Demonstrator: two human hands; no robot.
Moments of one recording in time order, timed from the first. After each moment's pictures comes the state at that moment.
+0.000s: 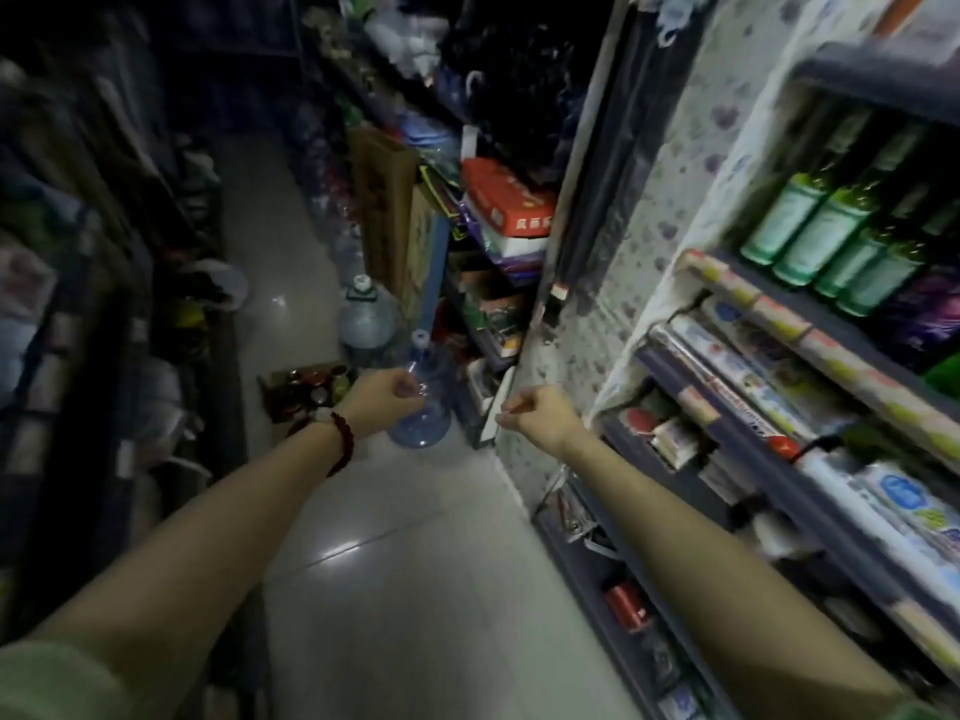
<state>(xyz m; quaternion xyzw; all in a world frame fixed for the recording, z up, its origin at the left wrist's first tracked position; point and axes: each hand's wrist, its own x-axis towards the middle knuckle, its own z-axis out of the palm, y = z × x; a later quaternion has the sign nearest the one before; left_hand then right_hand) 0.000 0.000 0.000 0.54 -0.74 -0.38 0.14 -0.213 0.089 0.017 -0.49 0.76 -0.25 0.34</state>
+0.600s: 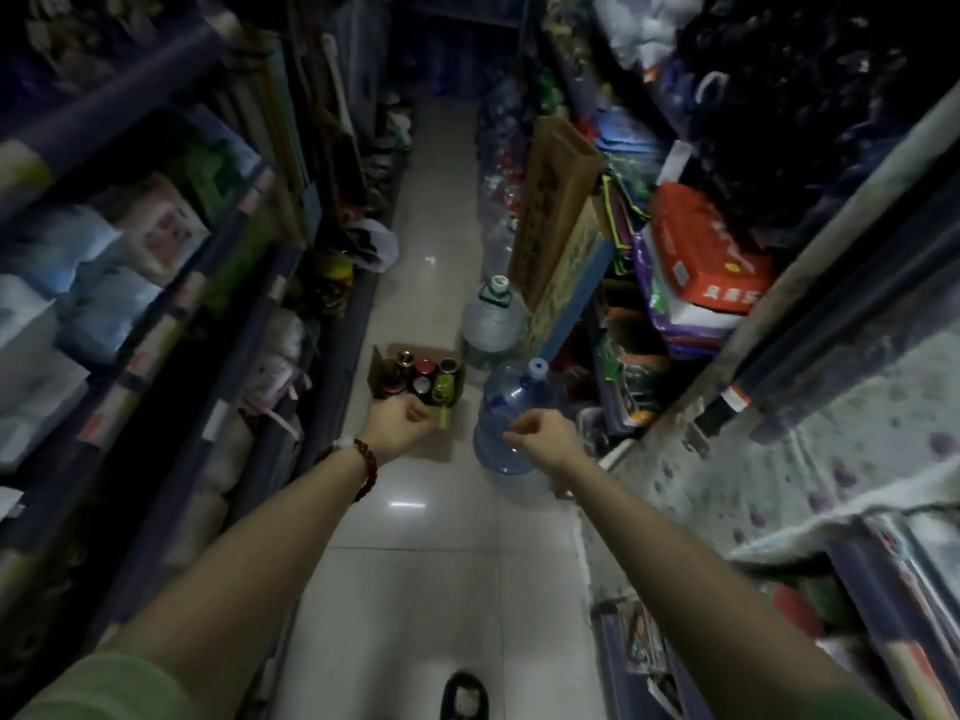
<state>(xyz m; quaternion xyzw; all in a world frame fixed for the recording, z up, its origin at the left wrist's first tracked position) 0.041 -0.108 -0.047 0.70 -0.55 -0.39 0.23 -0.172 -0.129 -0.044 -0.64 0.66 -0.13 0.38</state>
